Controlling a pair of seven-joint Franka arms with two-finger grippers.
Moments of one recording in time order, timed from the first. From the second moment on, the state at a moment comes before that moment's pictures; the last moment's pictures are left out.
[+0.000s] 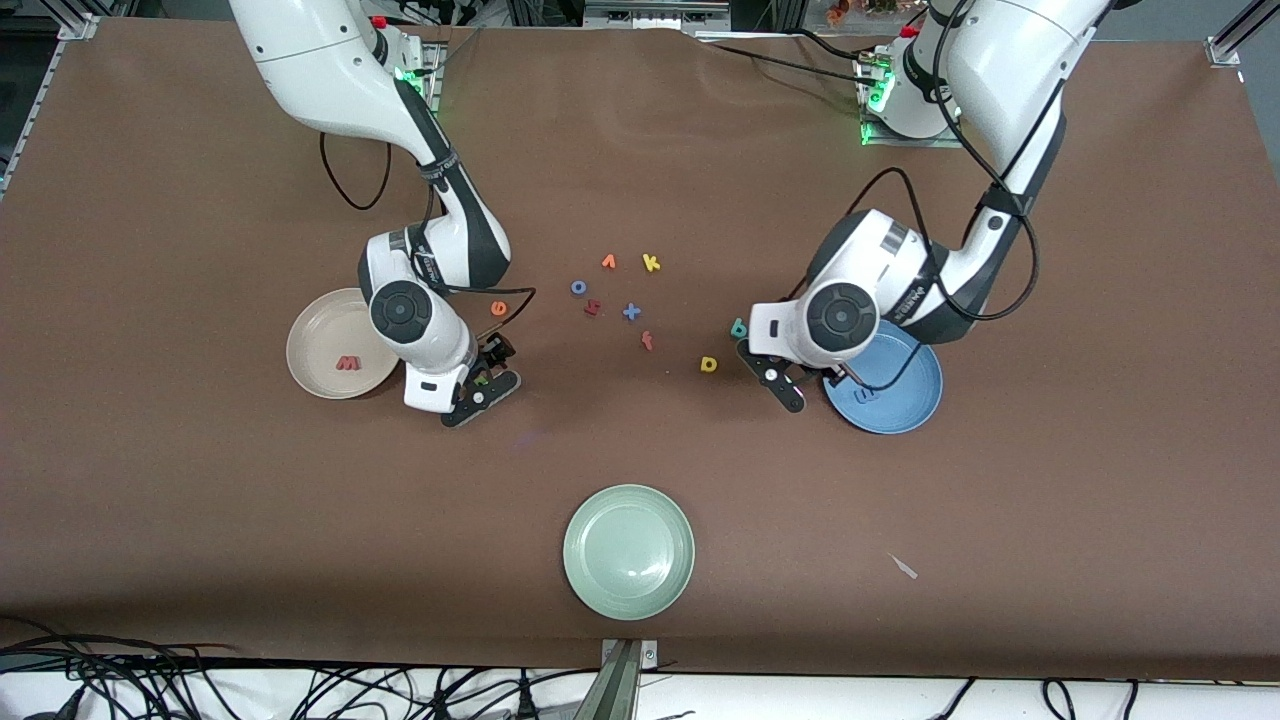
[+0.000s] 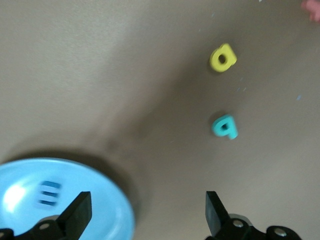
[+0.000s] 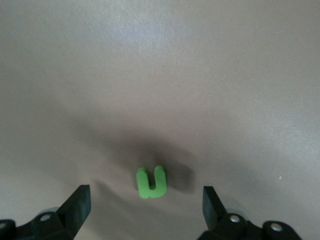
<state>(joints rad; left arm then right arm) -0.19 0.59 -0.34 -1.68 0.15 1.94 0.20 0.57 0.64 -0.16 -1.83 0.15 2.41 -0.33</state>
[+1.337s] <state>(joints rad) -0.31 0.64 -0.37 -1.88 0.31 2.30 -0.31 0.57 0.65 -0.16 -1.82 0.15 2.41 -0.37</state>
